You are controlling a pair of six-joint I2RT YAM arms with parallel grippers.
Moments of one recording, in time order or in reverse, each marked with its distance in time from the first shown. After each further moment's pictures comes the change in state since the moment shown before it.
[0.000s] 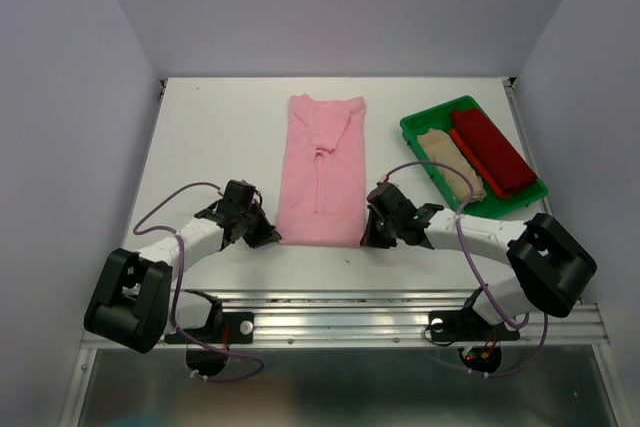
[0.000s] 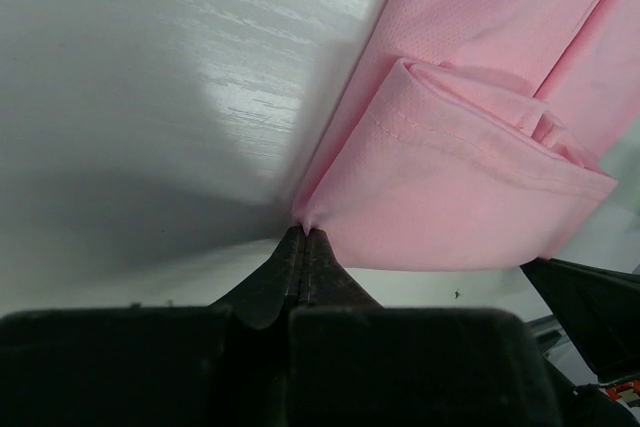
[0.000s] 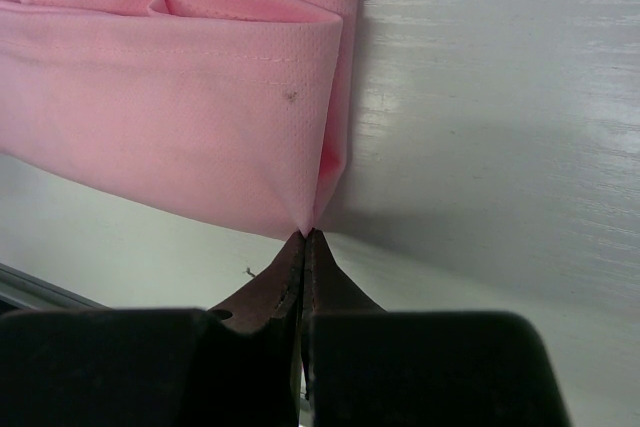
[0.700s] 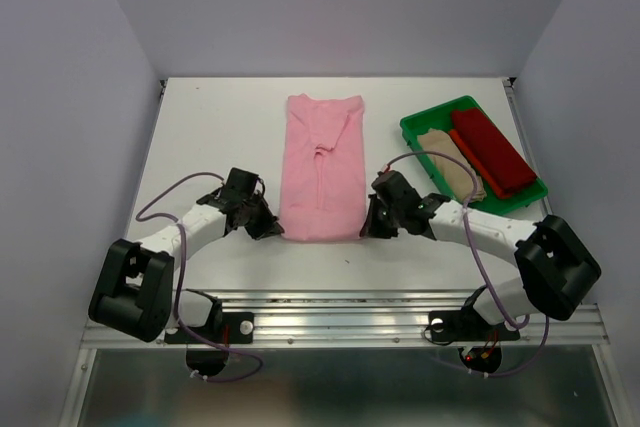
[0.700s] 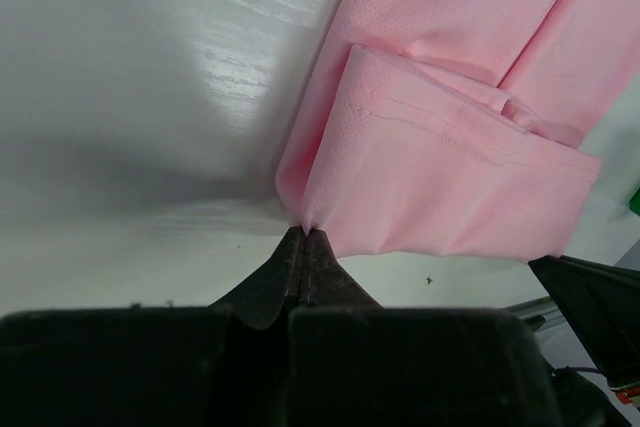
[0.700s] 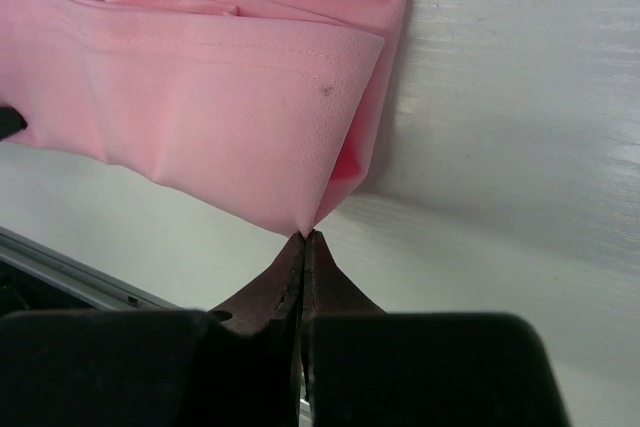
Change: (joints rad) left arm 0.000 0.055 0.129 -0.114 0.037 0.011; right arm -0.056 -0.023 0.064 -0.058 -0.070 -0.053
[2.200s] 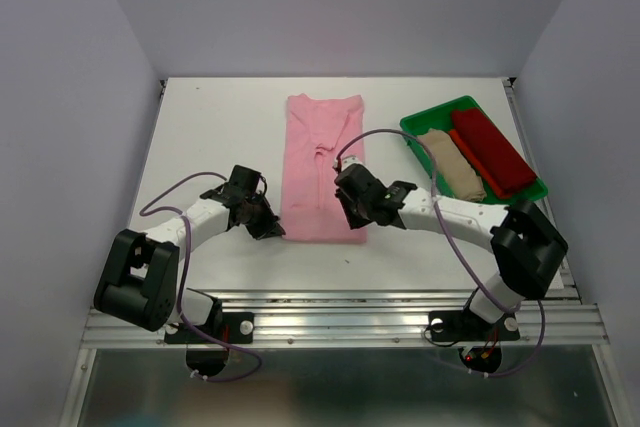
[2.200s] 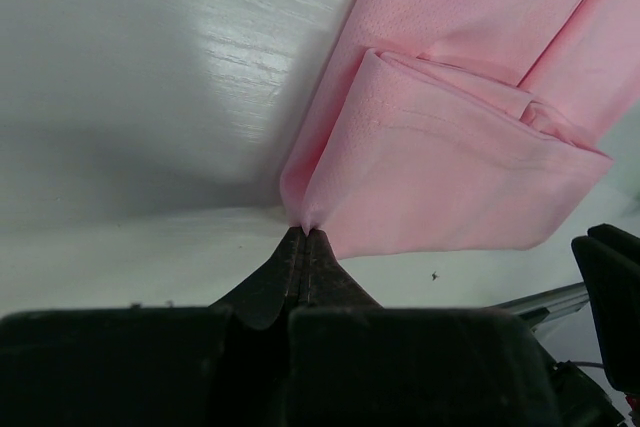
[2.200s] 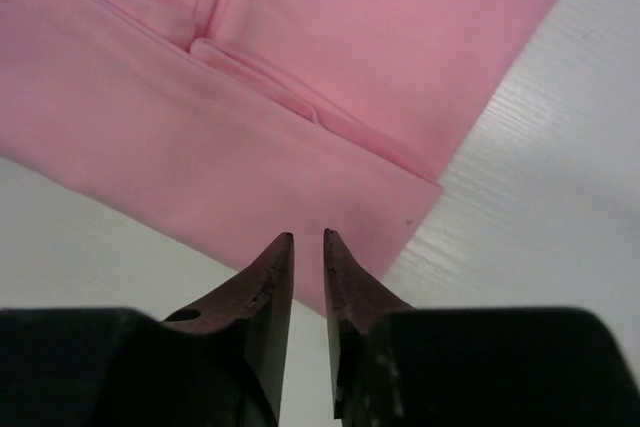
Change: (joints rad) left arm 0.000 0.059 0.038 -0.040 0.023 0.012; right arm 0.151 0.150 0.267 -0.126 0.272 -0.458
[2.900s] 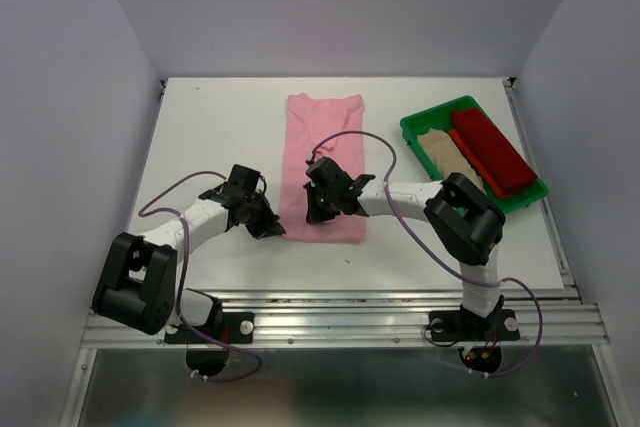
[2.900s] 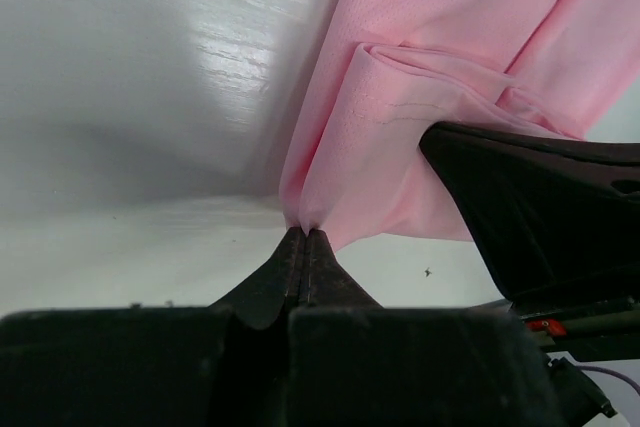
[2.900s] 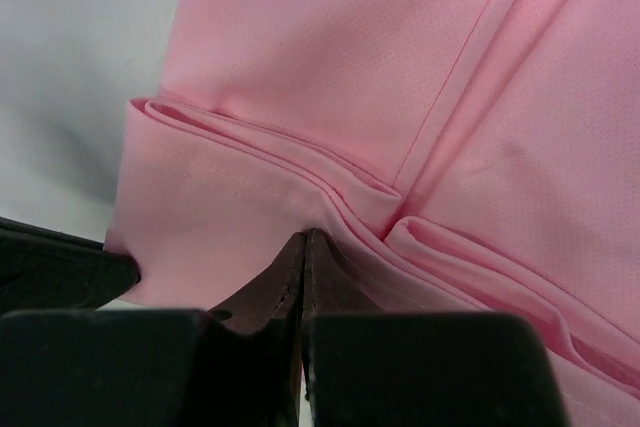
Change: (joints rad) left arm 0.000 -0.014 0.003 -0.008 0.000 -0.004; right arm -0.004 0.393 0.231 0.234 -0.259 0.233
